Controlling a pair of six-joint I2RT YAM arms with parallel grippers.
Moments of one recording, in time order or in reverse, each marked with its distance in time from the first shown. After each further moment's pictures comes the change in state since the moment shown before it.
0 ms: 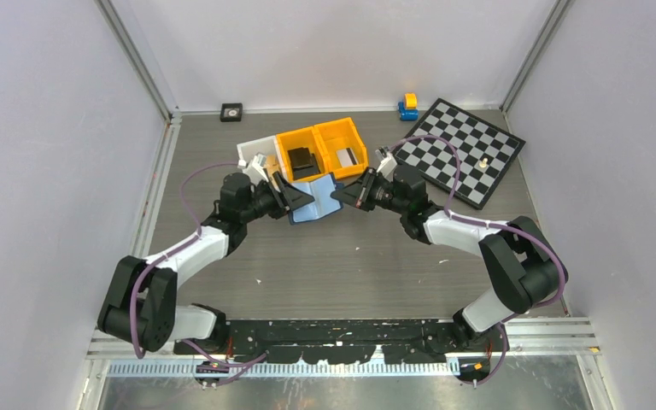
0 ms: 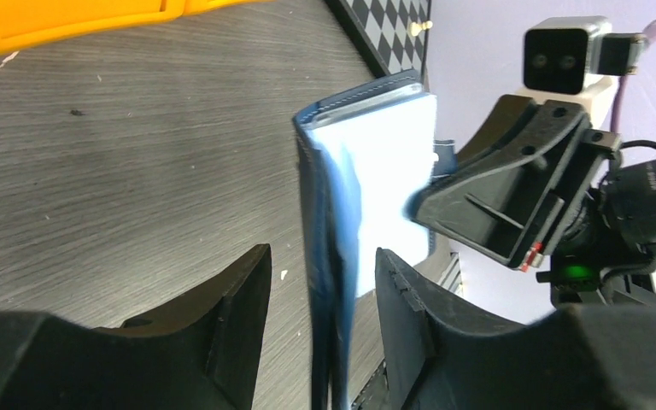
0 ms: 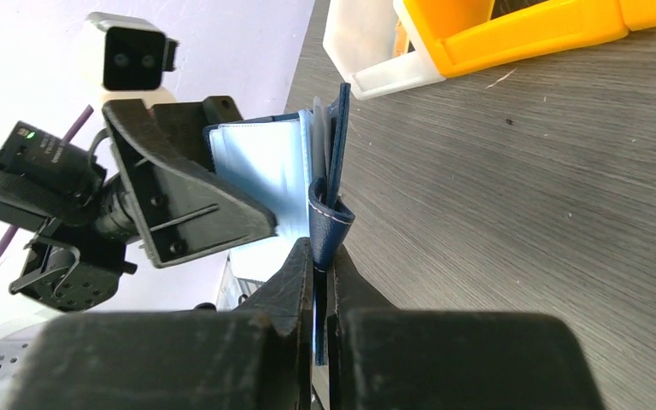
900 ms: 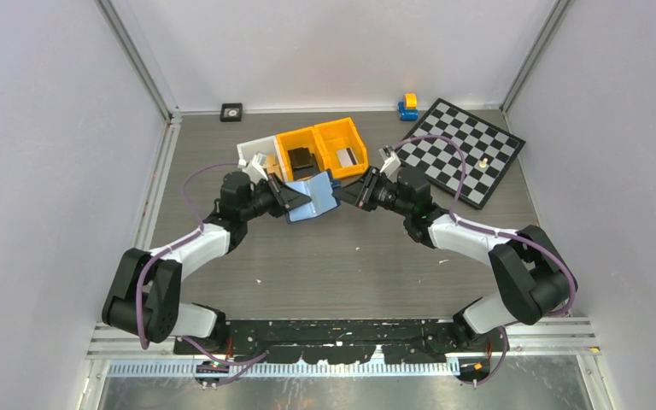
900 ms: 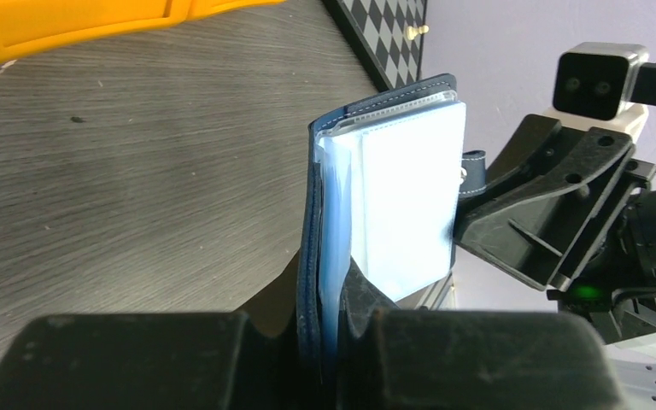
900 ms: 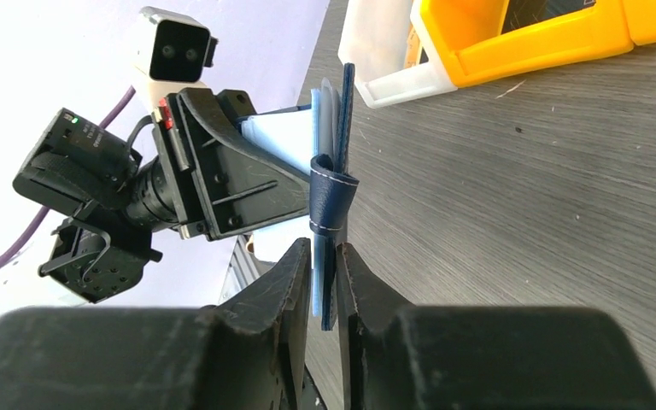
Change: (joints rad) left arm 0.020 0.058 0.004 0.040 0.023 -0.019; right arm 0.010 -0.072 -0.024 0.002 0.031 -0.005
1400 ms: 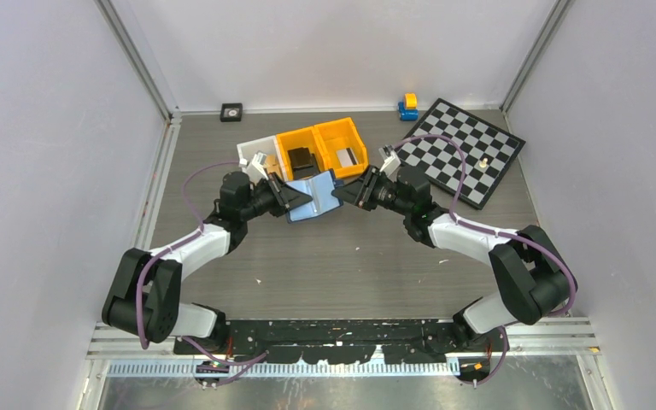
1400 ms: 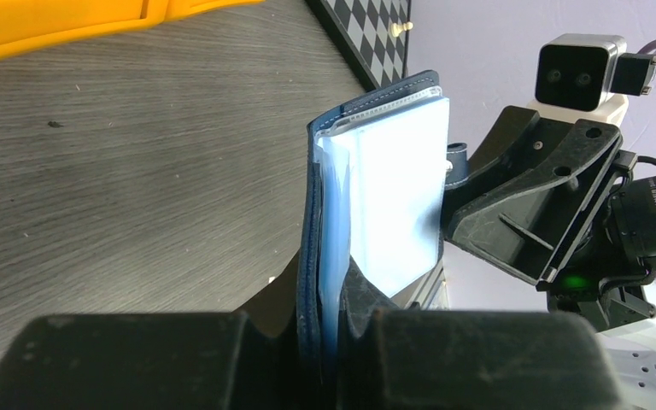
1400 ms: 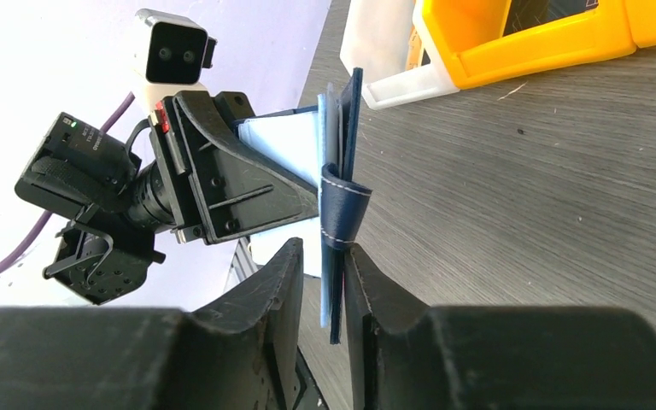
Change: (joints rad) left arm 0.000 0.000 -0.005 0.043 0.029 -0.019; right arm -0.001 0.000 0.008 -0.018 -0.001 -0.001
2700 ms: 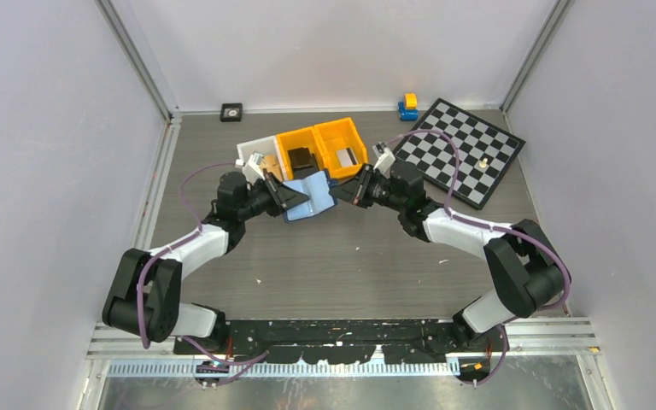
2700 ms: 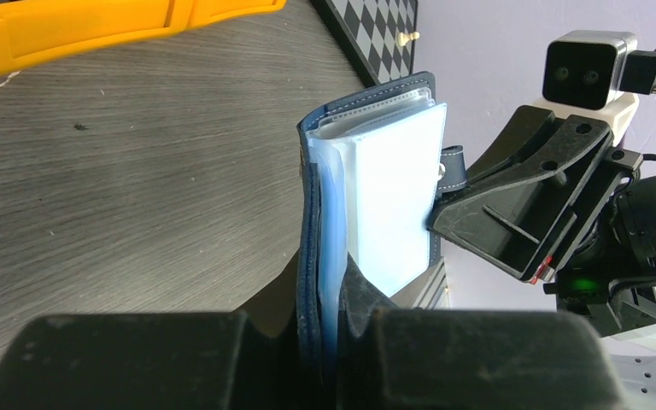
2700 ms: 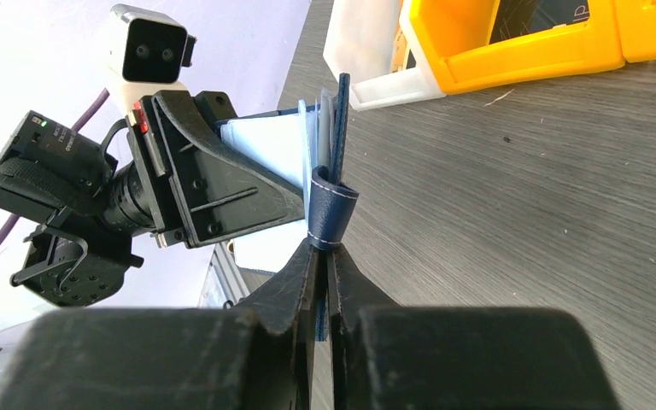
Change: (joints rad) left arm 0.017 -0.003 -0.009 0.004 0.006 -0.002; right arm 0.018 0.046 0.061 -0.053 0.017 -0.051
